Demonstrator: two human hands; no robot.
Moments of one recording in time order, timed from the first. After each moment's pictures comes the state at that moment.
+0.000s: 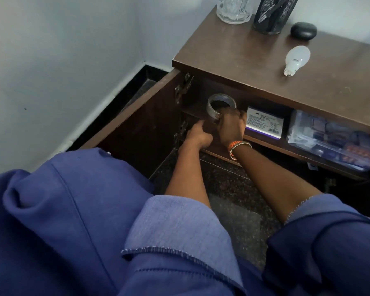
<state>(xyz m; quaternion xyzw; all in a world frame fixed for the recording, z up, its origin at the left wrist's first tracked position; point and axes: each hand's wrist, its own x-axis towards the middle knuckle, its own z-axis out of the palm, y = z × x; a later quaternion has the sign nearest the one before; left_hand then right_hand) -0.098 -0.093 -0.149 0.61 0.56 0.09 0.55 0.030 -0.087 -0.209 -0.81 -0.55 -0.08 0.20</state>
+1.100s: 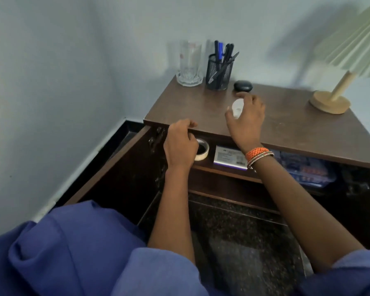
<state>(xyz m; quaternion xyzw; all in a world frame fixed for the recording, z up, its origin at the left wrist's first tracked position) -0.072 -0.103 -0.058 0.76 0.45 0.42 0.22 0.090 -0.131 -0.043 -0.78 -0.43 -0.15 0.43</state>
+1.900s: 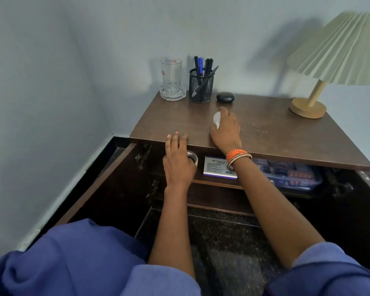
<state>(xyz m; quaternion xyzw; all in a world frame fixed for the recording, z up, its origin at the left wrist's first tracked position) -0.044 -0.104 -0.086 0.82 0.46 0.29 0.18 0.111 -0.104 -0.058 -0.84 -0.42 -0.05 0.35</state>
